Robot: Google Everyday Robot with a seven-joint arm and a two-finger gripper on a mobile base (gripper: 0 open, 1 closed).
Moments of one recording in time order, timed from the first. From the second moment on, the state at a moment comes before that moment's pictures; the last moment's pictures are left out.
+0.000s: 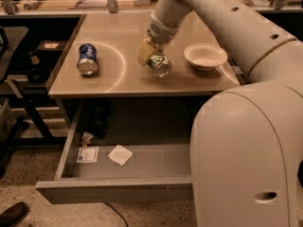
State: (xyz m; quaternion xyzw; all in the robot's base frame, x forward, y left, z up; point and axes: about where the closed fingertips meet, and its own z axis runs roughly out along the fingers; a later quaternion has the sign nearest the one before) arm 0.717 -0.007 0.856 -0.41 0.89 0.13 0.16
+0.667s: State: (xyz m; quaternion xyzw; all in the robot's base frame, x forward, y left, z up) arm 0.702 -0.008 0.858 -0.41 0.89 0.12 0.16
